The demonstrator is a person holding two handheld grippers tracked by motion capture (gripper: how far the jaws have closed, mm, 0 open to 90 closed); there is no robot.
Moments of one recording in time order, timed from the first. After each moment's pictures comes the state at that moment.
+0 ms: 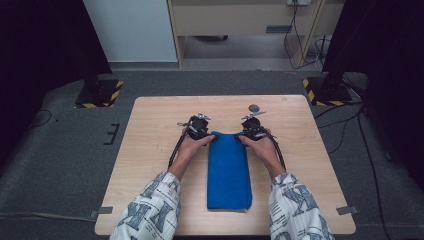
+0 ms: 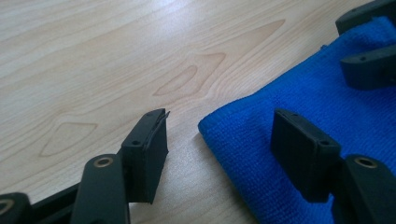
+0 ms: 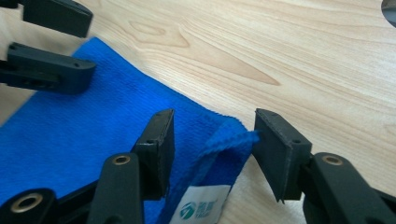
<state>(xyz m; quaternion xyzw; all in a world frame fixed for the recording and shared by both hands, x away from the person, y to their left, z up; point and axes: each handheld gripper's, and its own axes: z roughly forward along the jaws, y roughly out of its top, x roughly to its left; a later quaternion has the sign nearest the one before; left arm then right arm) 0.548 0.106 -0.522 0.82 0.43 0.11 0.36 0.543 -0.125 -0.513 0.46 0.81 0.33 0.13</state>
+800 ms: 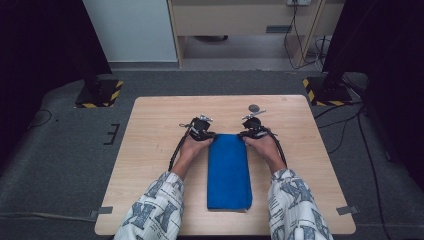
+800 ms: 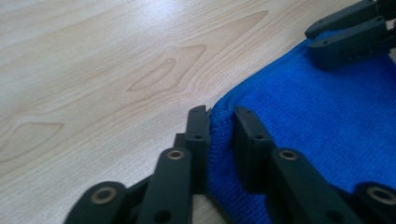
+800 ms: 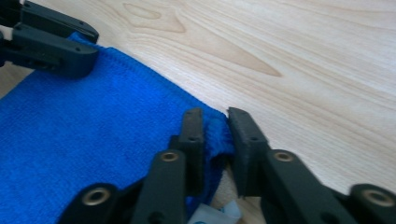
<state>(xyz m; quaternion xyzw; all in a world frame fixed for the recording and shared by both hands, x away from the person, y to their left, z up) 0.547 0.103 -0.527 0.83 0.41 0.08 0.37 0.551 -0.131 -0.521 0.45 0.83 0.32 0.10</state>
